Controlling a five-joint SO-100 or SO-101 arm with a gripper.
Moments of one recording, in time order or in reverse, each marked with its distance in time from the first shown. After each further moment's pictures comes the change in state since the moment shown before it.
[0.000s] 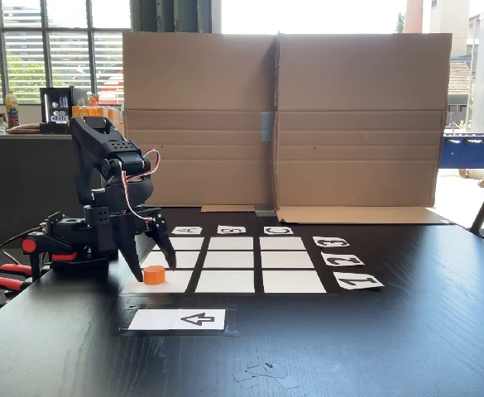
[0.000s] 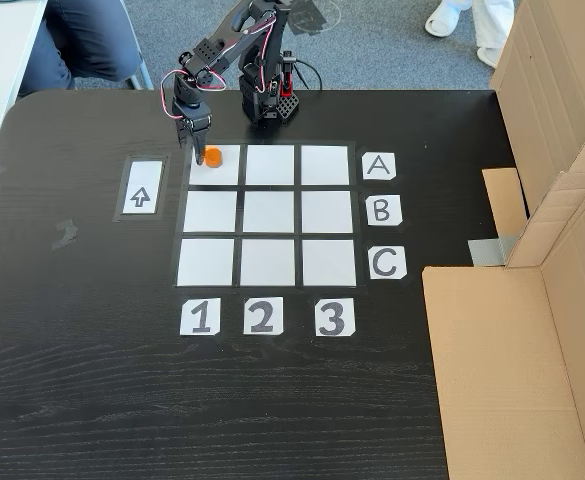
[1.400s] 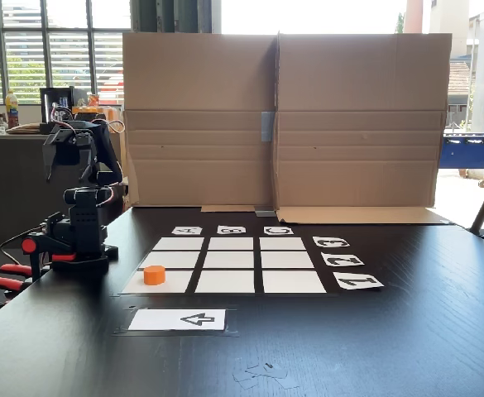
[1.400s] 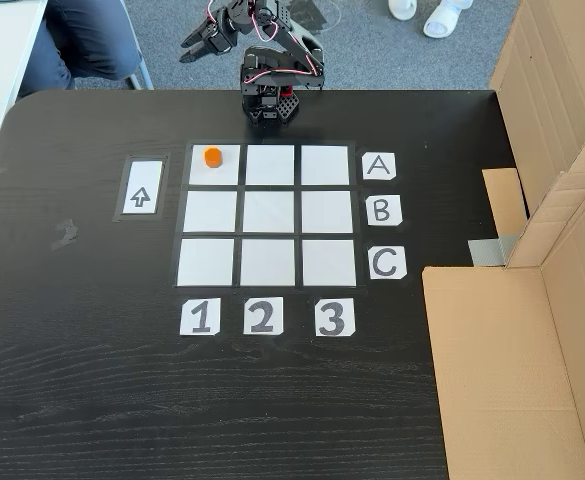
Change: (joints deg) arm 39.5 72.6 5.7 27.9 -0.2
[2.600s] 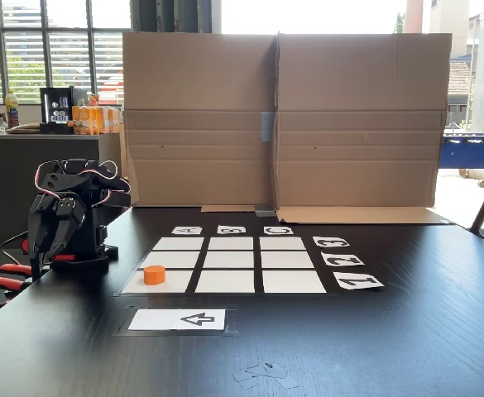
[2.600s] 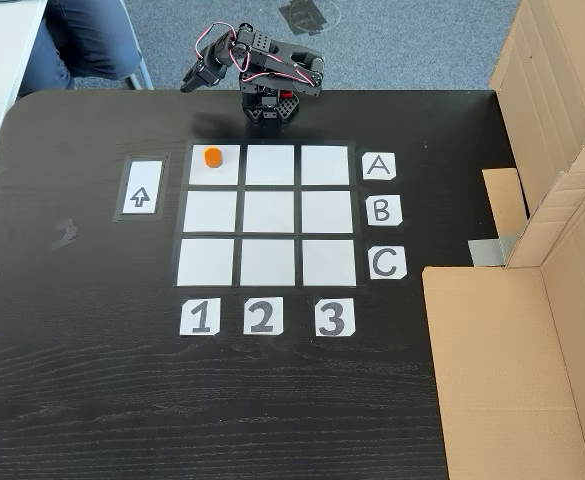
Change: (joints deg) arm 6.6 5.2 34.7 -17.8 0.0
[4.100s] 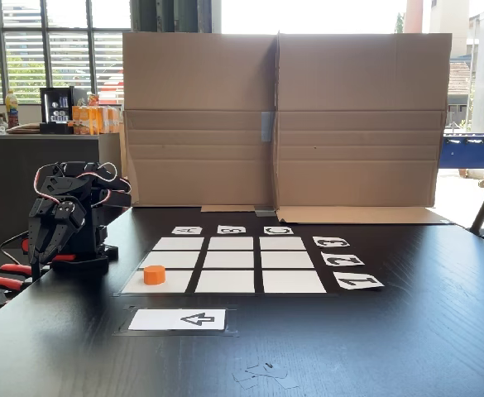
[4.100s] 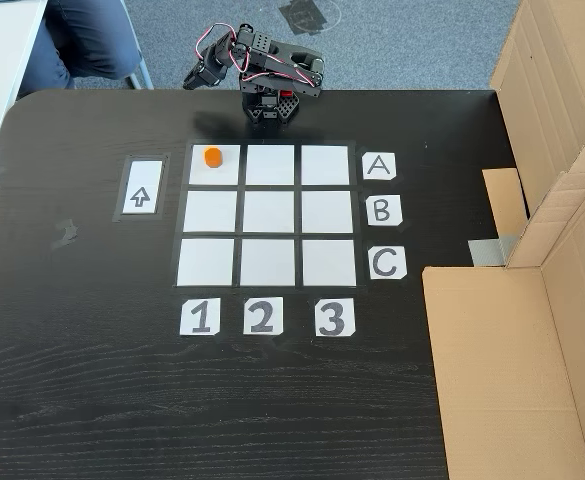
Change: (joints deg) arm 0.7 0.0 0.7 0.0 0.0
